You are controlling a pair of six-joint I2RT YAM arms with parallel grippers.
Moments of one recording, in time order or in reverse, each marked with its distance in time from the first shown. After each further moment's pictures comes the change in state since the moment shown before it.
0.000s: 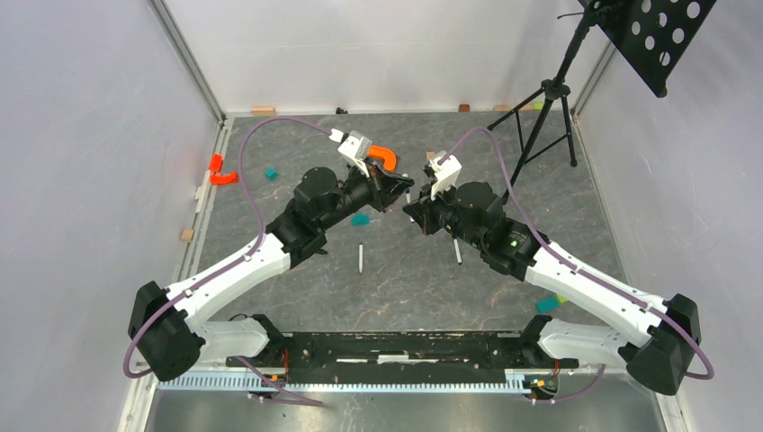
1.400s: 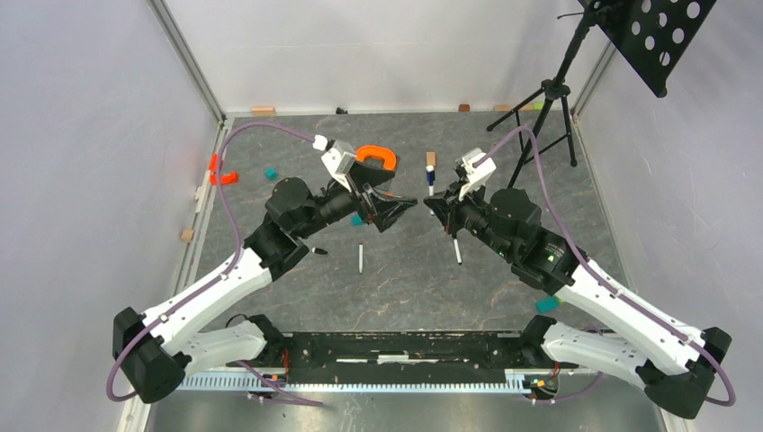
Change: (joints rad) left arm 0.013 -0.145 -0.047 0.050 0.205 0.115; right arm -0.001 -0.189 0.024 -0.090 0.066 -0.053
